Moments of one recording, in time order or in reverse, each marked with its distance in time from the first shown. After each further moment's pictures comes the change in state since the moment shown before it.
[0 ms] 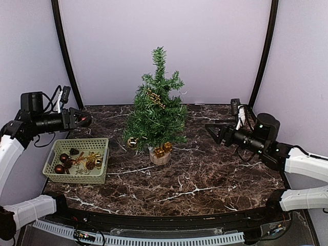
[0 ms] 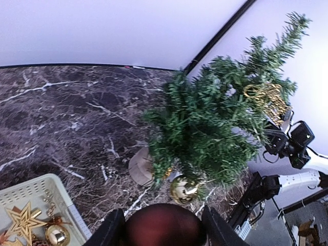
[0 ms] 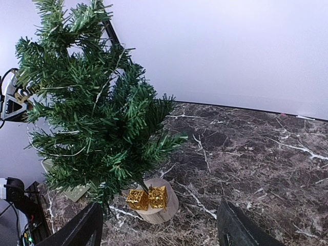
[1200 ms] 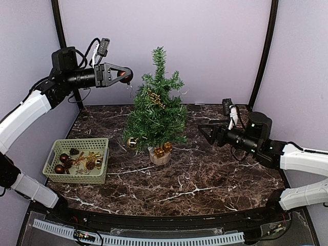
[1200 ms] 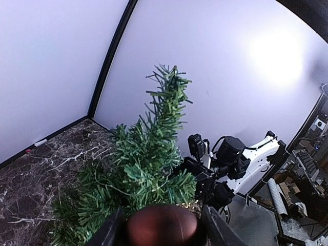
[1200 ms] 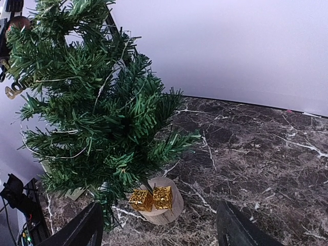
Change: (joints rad) left arm -0.376 0.520 0.469 0.465 0.138 -0.078; right arm 0.073 0.093 0.051 0.013 0.060 -0.002
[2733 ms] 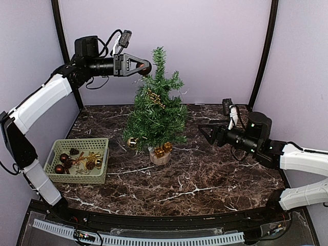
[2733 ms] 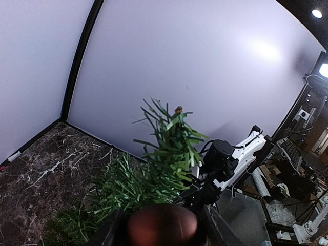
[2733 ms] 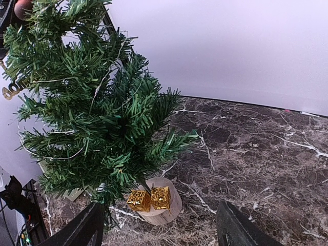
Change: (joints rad) left arm -0.064 0.298 0.354 -0.071 0.114 0.019; right arm 0.000 0.005 0.000 0.000 0.011 0.001
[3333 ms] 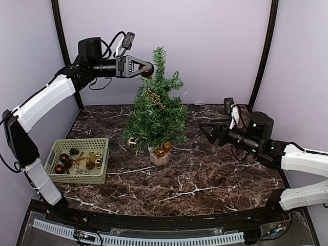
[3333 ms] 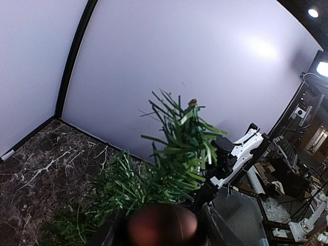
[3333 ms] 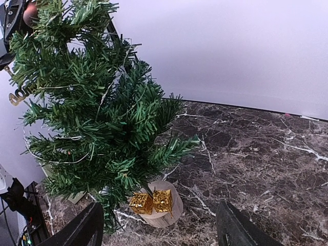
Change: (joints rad) left arm -0.005 0.029 0.000 0.026 0.028 -0.011; right arm 0.003 -0.019 0.000 0.000 0.003 0.000
